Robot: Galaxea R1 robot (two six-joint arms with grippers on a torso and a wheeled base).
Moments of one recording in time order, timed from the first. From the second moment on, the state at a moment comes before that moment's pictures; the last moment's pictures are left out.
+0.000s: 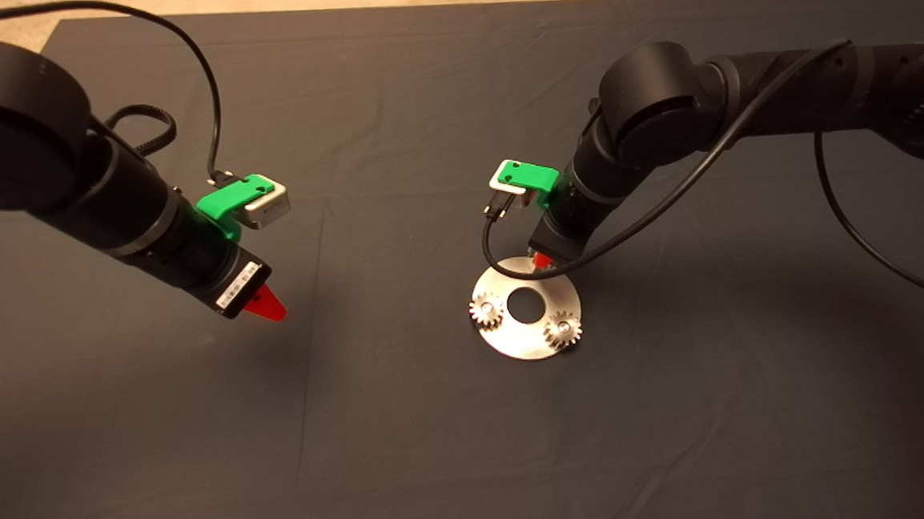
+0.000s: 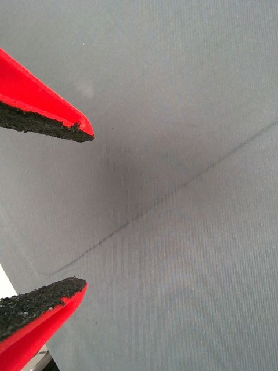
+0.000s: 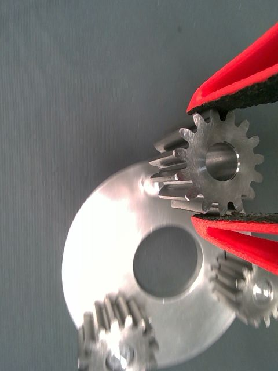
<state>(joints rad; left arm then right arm) -0.55 2.17 -0.84 0.15 1.37 -0.74 0.40 2.70 -1.16 -0.38 -1.43 0.59</state>
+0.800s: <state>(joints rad) -0.55 2.17 -0.84 0.15 1.37 -0.74 0.37 2.70 -1.15 -0.40 -1.44 0.59</state>
